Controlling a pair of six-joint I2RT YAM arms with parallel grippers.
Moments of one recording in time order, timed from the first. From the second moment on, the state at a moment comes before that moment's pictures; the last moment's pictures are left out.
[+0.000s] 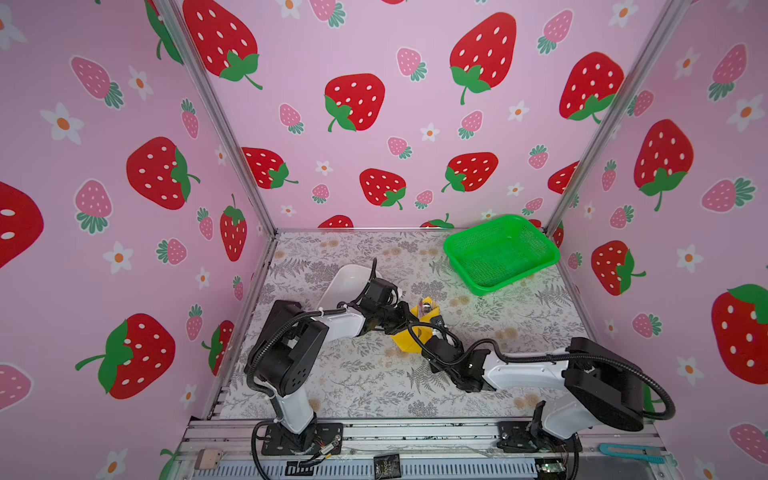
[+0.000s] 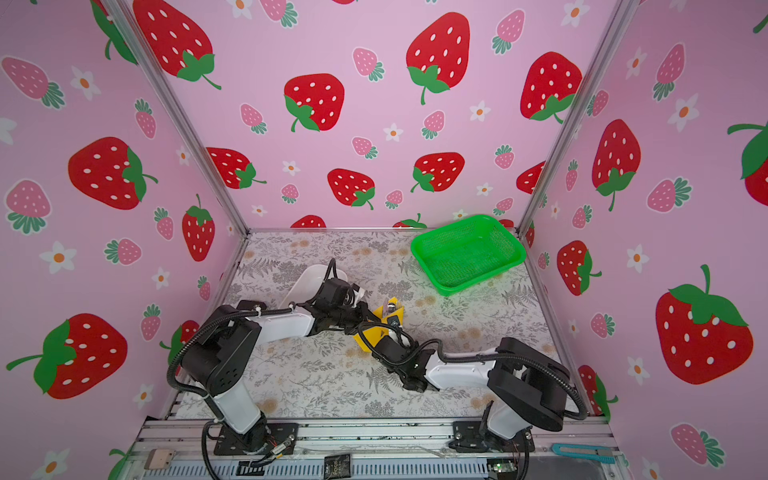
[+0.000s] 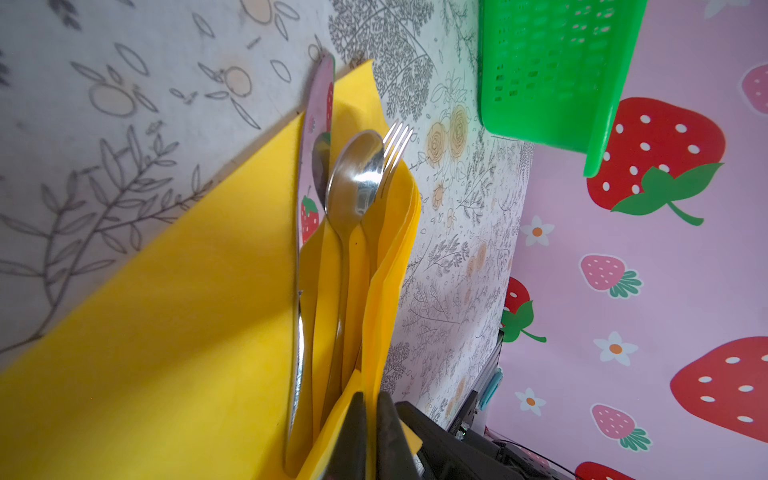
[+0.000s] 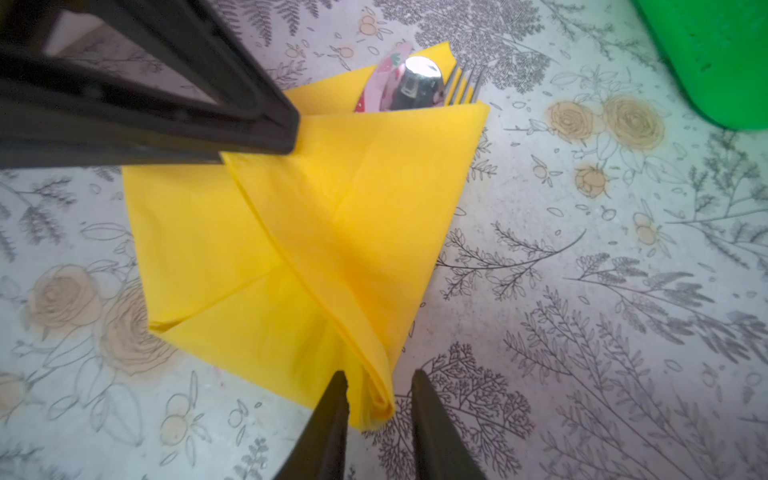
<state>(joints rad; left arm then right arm) -0.55 1.76 0.88 0.08 0.59 -0.93 1.20 1.50 0.62 -0.06 0.55 0.58</state>
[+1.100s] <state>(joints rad) -0.55 1.75 0.88 0.06 0.59 -0.86 0.80 1.43 0.42 0.40 -0.33 0.80</state>
